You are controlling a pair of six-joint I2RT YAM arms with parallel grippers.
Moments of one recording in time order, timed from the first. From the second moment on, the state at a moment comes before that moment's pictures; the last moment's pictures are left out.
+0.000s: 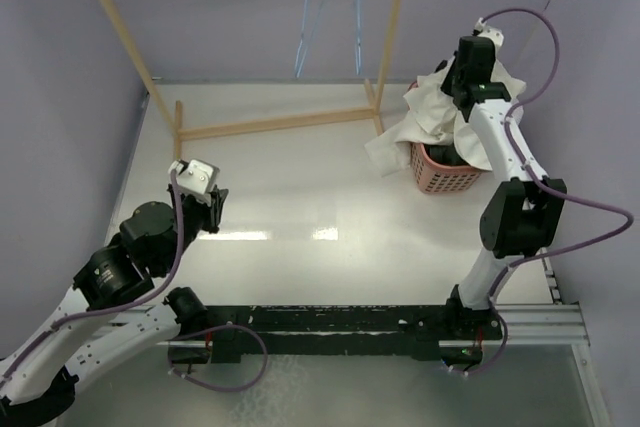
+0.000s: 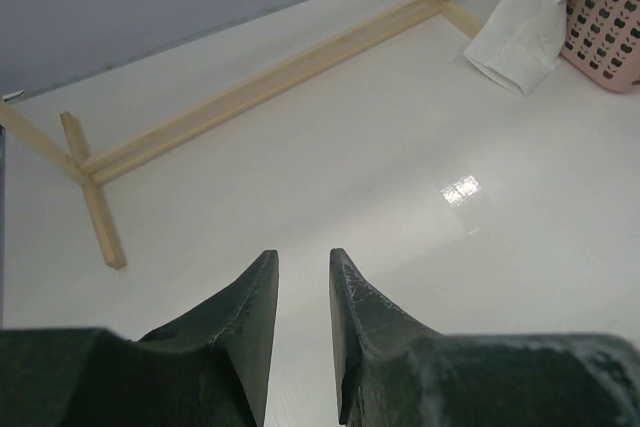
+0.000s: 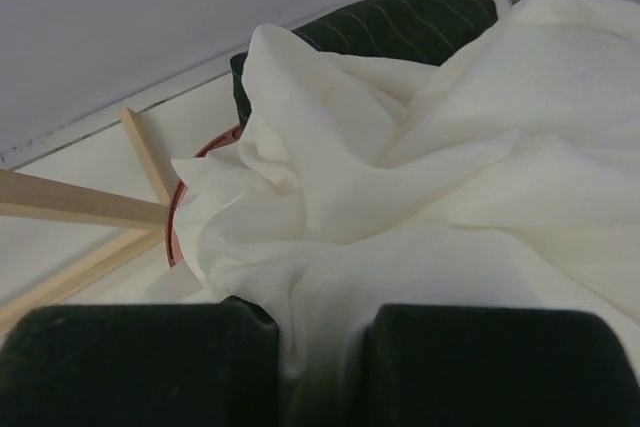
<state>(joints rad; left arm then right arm) -0.83 0.53 0.93 -0.62 -0.47 -0.01 0.04 1.76 1.70 -0.42 0.34 0.31</state>
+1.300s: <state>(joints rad) -0.83 0.46 0.98 -0.67 -0.35 0.02 0.04 1.58 1.54 -0.46 0.13 0.37</state>
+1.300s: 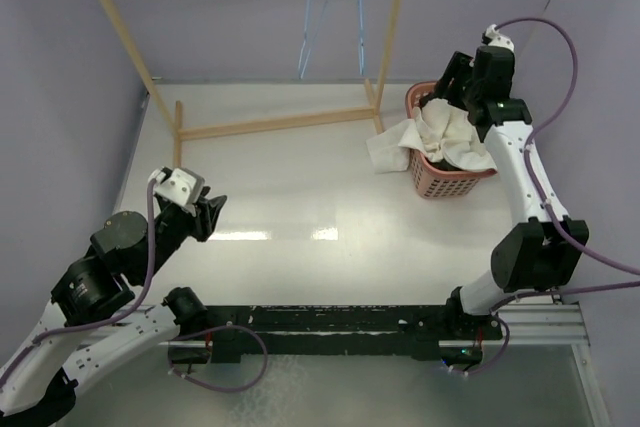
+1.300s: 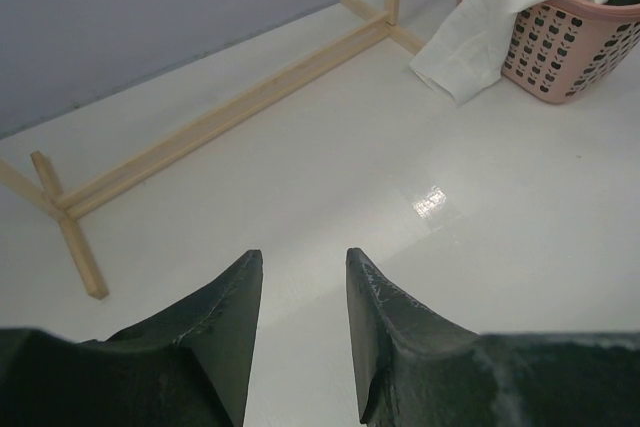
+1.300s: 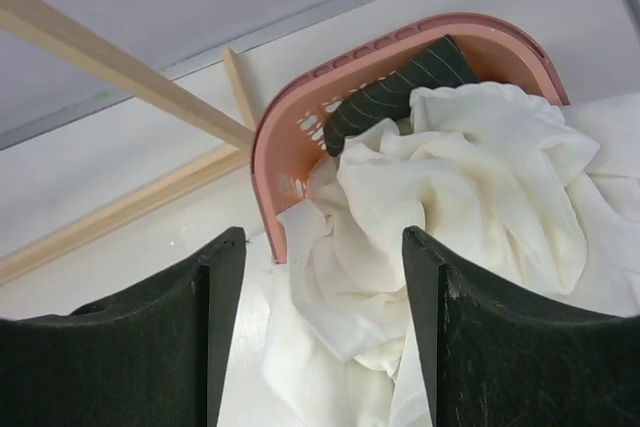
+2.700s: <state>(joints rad) -0.83 0.42 0.89 -0.67 -0.36 0.00 0.41 1.67 1.49 -0.67 0.44 0.15</state>
